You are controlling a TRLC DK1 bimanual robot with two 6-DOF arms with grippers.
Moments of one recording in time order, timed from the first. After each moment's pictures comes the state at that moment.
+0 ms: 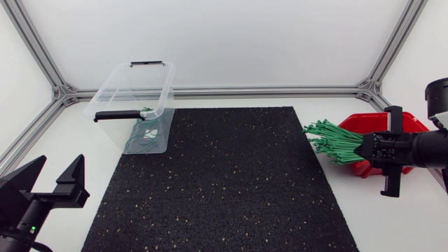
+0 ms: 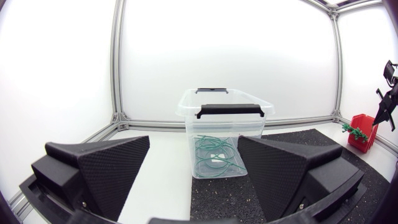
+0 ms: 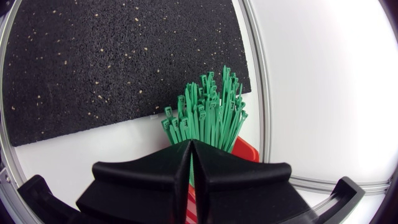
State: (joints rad) left arm 0.00 0.05 0.02 -0.01 -0.02 0.00; right arm -0.17 1.09 0.69 -0.52 -0.17 -1.54
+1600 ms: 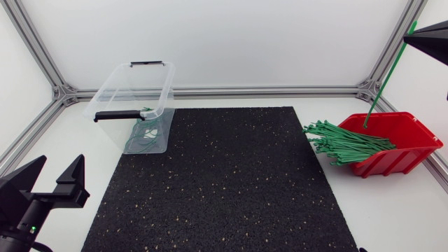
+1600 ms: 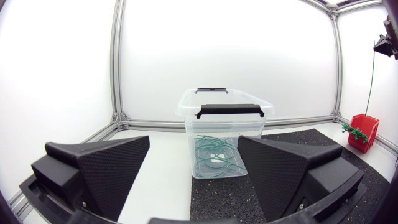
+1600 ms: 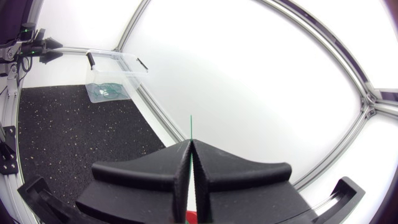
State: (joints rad) left arm 0.00 0.05 0.02 -0.01 -0.02 0.00; right arm -0.36 0.97 1.18 -0.63 -0.80 -0.91
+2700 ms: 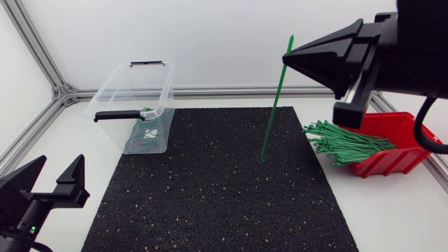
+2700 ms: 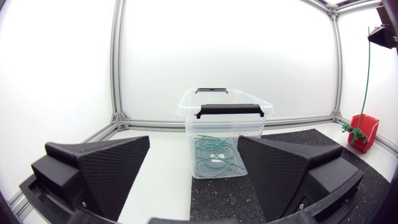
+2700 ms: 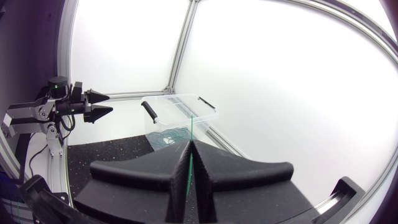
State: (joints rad) left arm 0.00 0.05 0.02 -0.01 -0.02 0.00; right arm 0.51 0.96 1.04 -0.37 -0.33 -0.35
